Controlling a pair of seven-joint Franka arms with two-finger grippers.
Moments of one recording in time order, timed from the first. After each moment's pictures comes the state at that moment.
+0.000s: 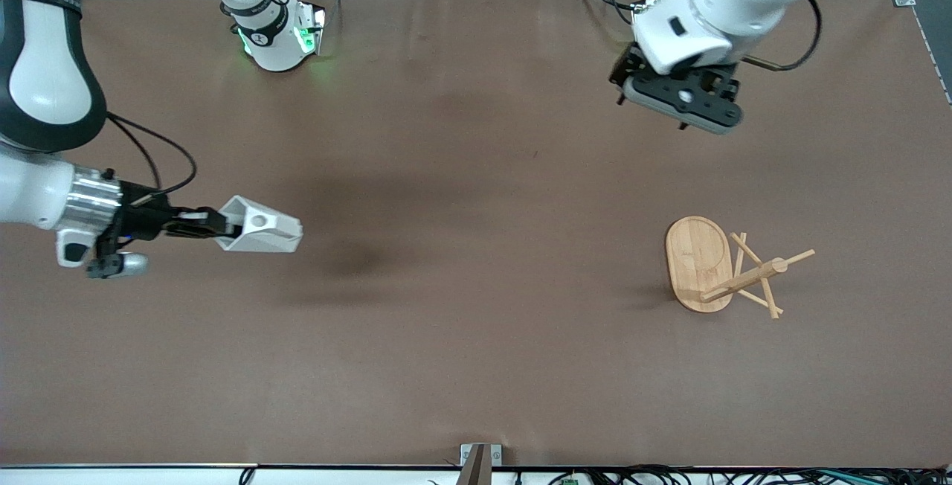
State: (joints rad) left arm -0.24 0.05 -0.30 -1.50 -0.08 1.55 -0.09; right arm 0.00 0.25 0.04 -1.70 0.74 1.82 -0.15
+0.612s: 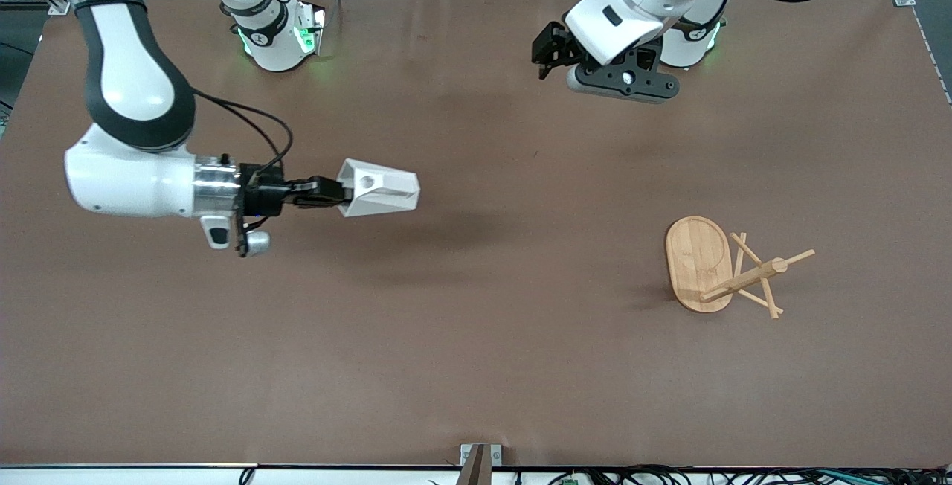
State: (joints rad) left arm -0.31 0.11 -0.31 -1.47 -0.29 1.60 -0.73; right arm 0.01 0.25 0.27 -1.84 1.18 1.92 -0.18
